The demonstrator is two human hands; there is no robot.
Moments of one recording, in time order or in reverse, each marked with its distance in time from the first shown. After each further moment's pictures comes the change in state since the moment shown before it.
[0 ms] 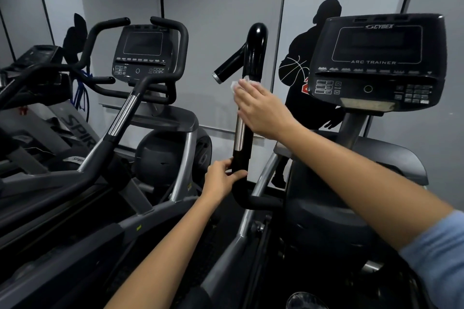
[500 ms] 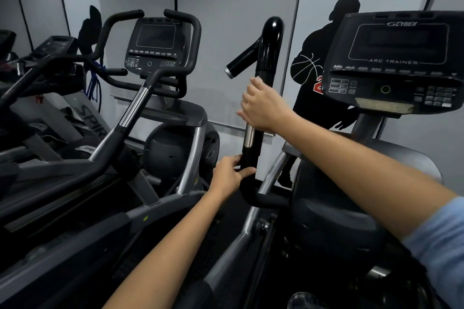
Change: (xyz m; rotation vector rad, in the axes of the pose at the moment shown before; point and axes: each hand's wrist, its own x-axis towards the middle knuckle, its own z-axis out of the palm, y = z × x) left_hand -0.003 0.002 -0.002 -0.015 -0.032 0.002; right_hand 0.026 -0.008 -0.001 -0.170 -0.047 -0.213
